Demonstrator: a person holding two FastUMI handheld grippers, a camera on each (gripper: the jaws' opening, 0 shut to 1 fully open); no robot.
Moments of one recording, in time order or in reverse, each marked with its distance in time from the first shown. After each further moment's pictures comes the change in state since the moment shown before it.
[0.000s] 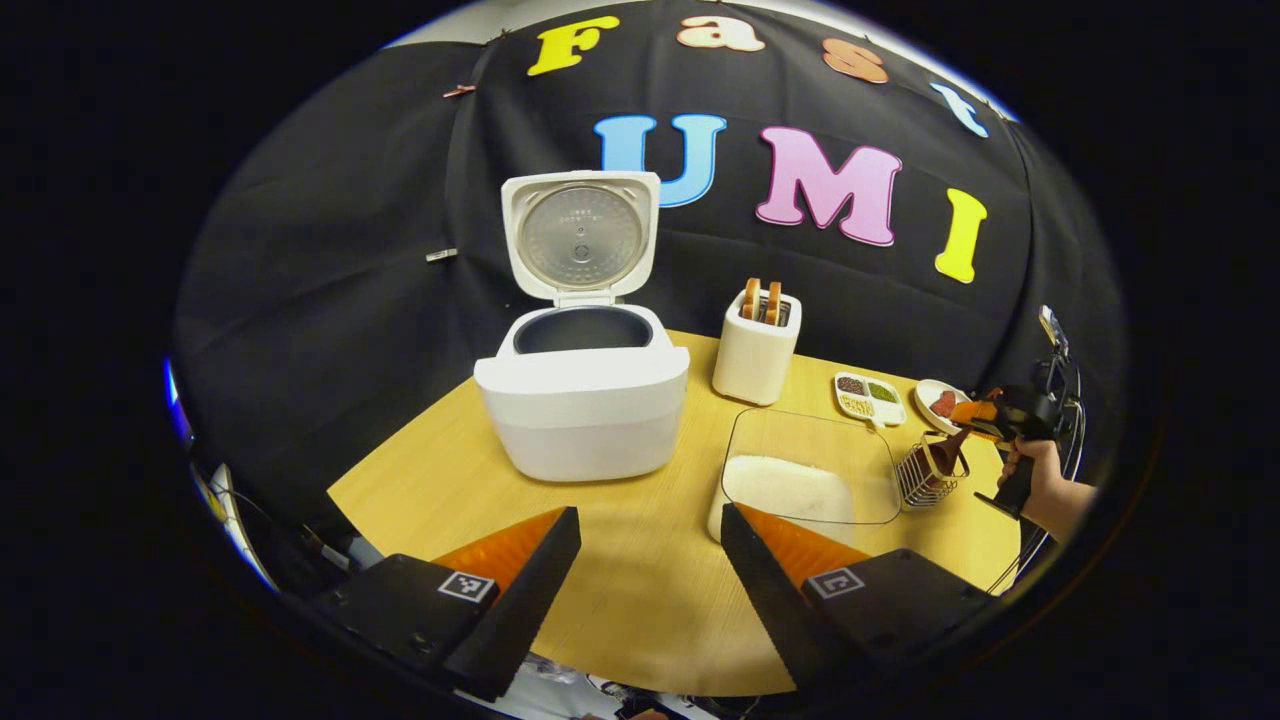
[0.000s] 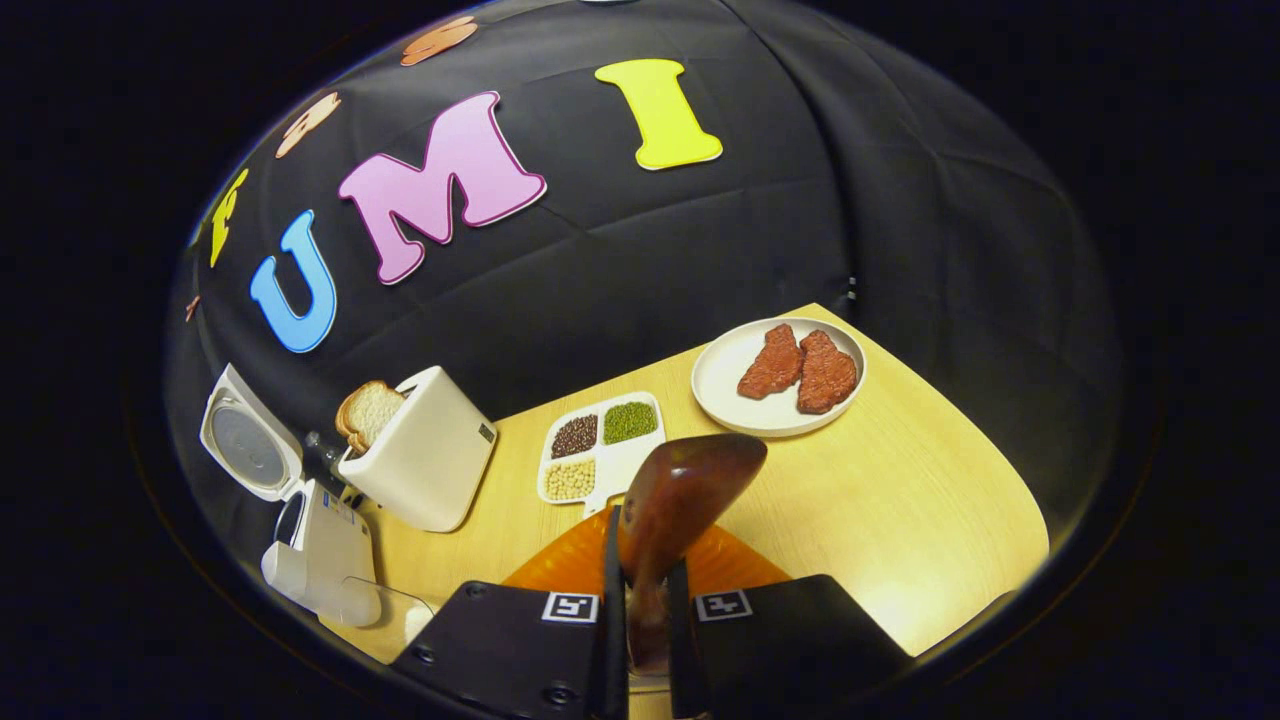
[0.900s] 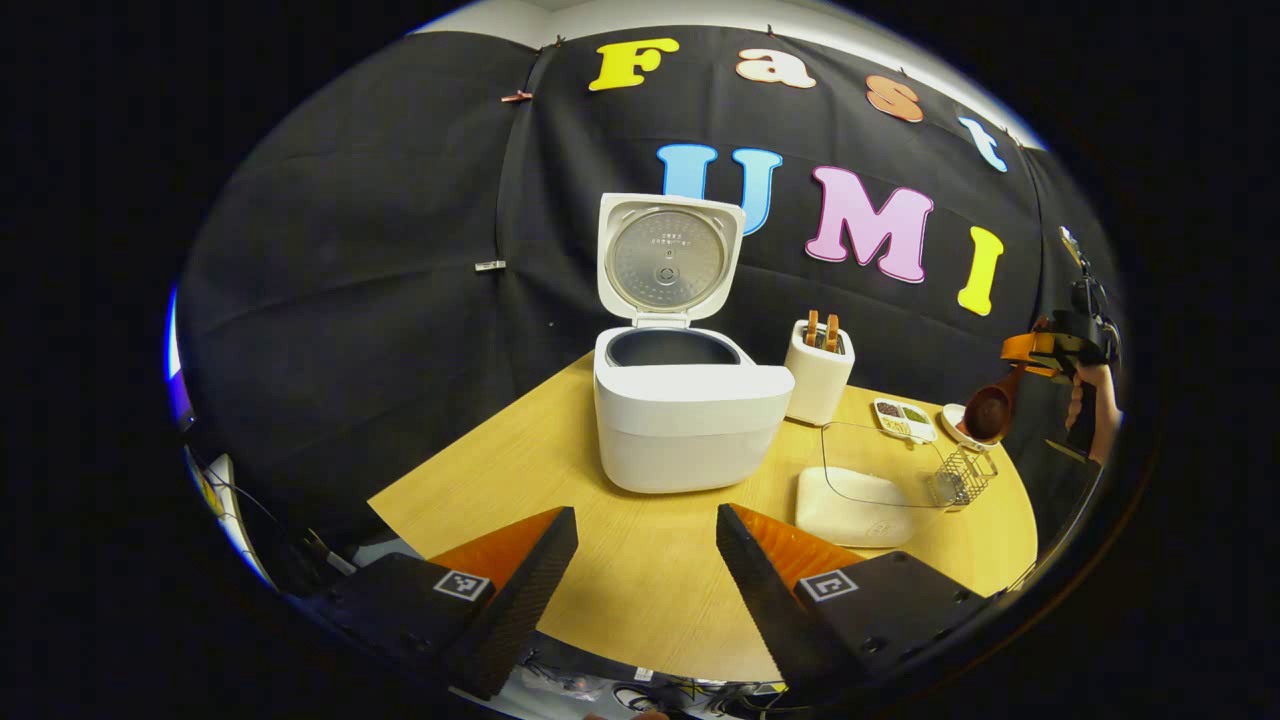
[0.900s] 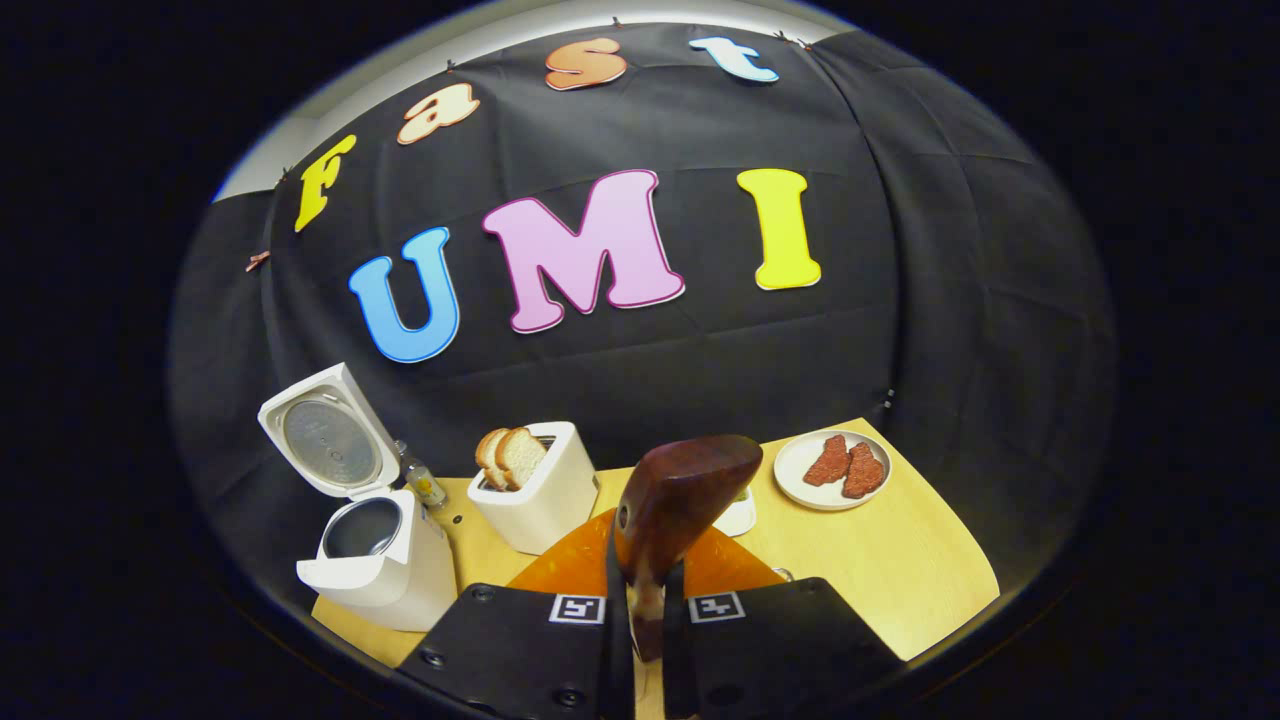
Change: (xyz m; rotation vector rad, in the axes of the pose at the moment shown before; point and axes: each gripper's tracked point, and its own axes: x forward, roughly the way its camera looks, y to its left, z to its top) left arm -0.014 0.118 -0.005 -0.026 -0.097 -0.021; right arm -0.132 0.165 0.055 -0.167 -0.203 0.128
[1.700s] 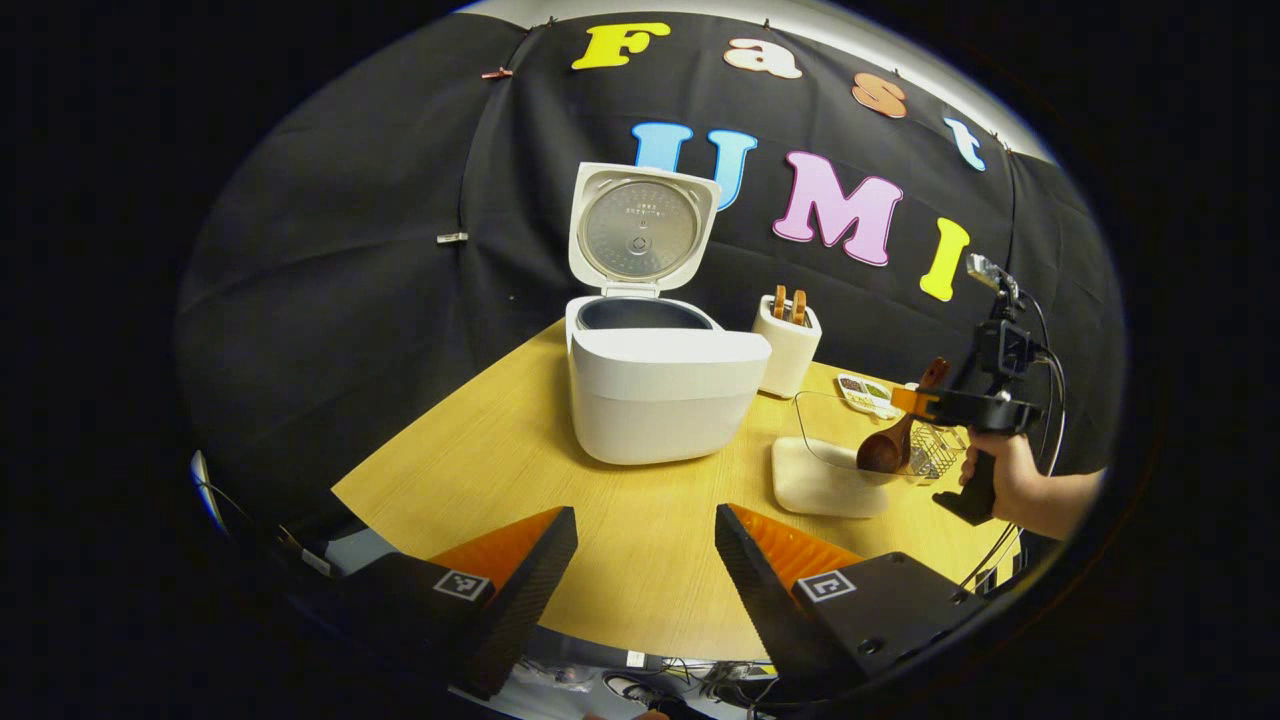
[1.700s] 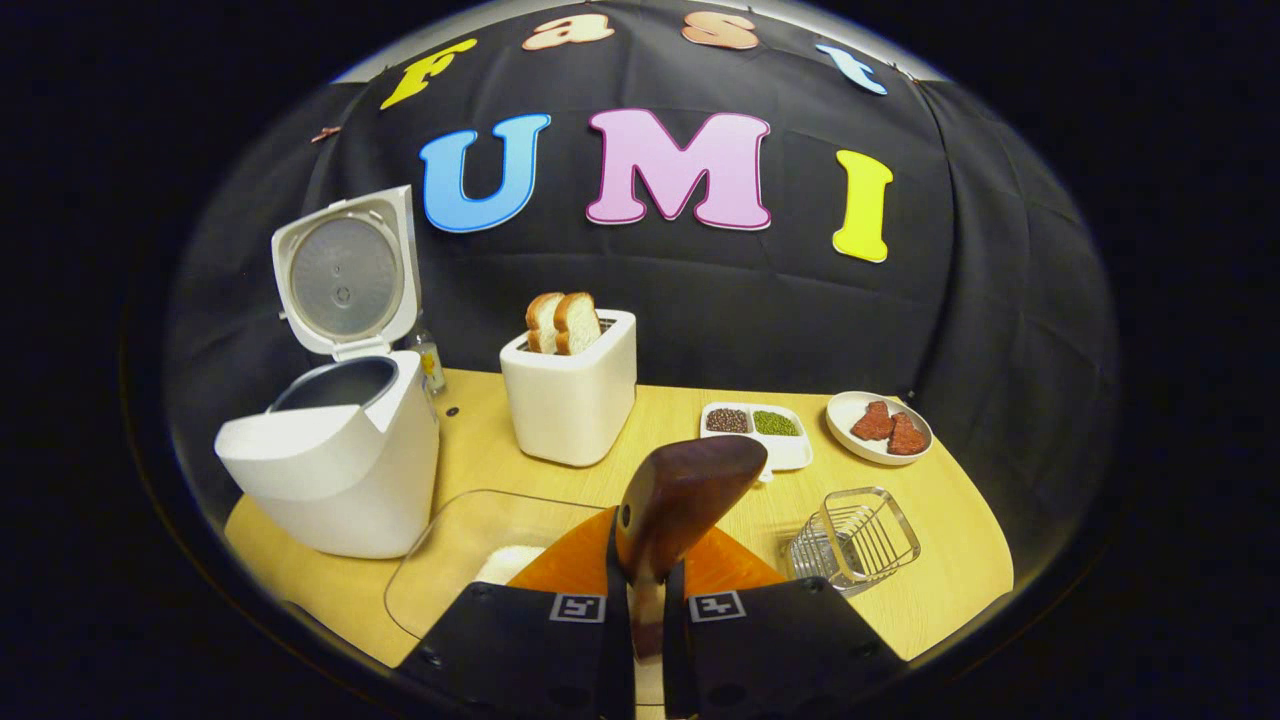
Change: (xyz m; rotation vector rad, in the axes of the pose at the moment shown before) left arm 0.006 0.007 -0.026 0.012 0.070 -0.130; right arm 0.029 0.059 -0.163 -0.301 0.106 -0.045
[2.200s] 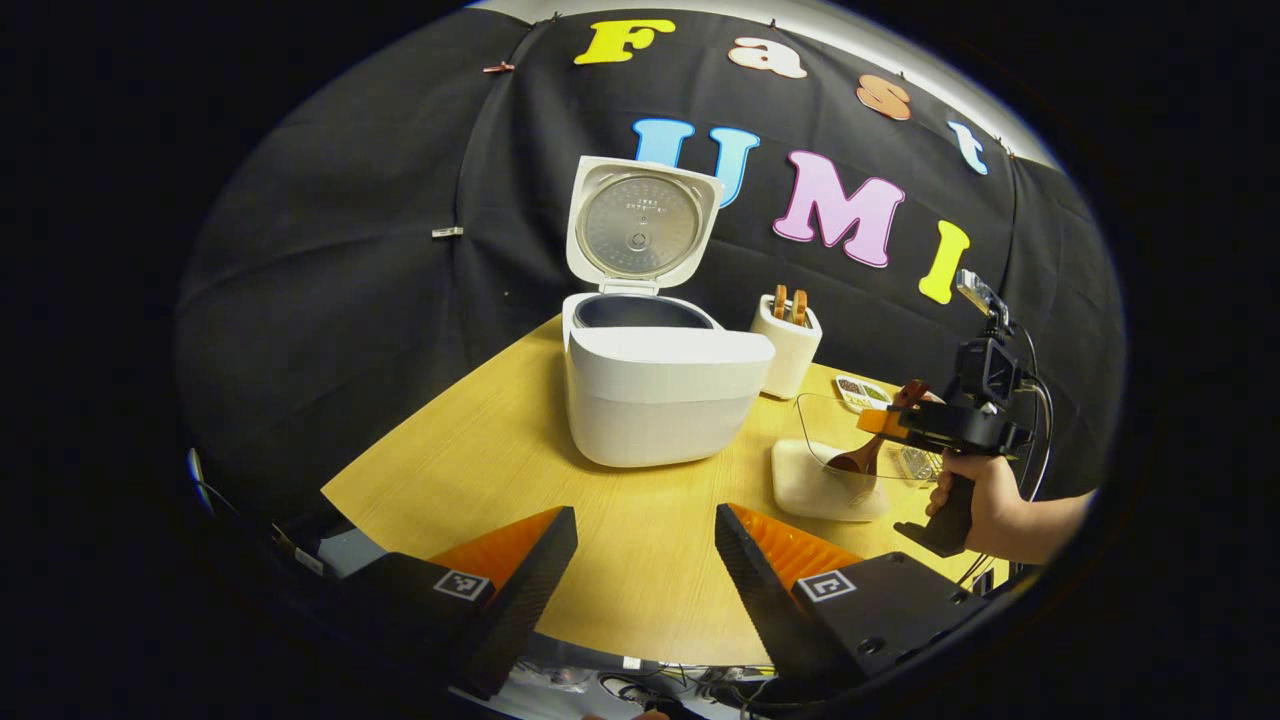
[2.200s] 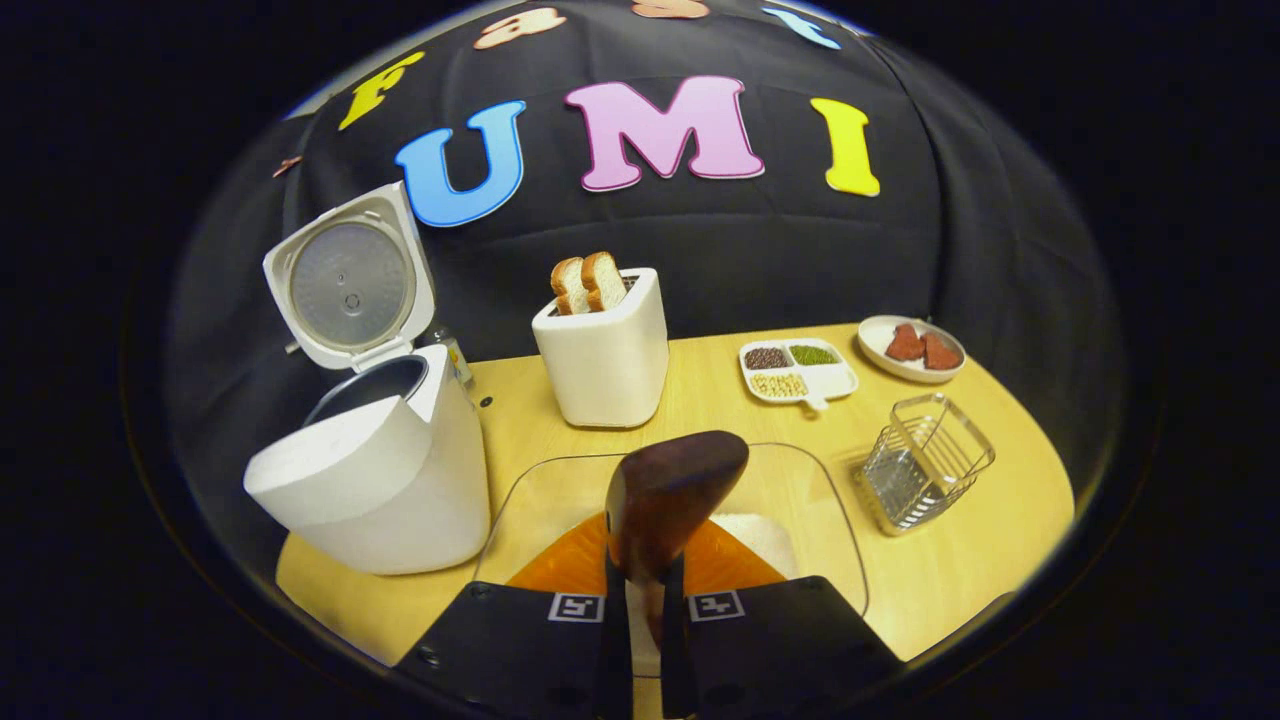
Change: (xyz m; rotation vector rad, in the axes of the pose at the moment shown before) left arm 0.010 0.003 0.005 -0.017 -0.002 -0.015; right arm -0.008 0.066 -0.026 0.324 0.142 0.084
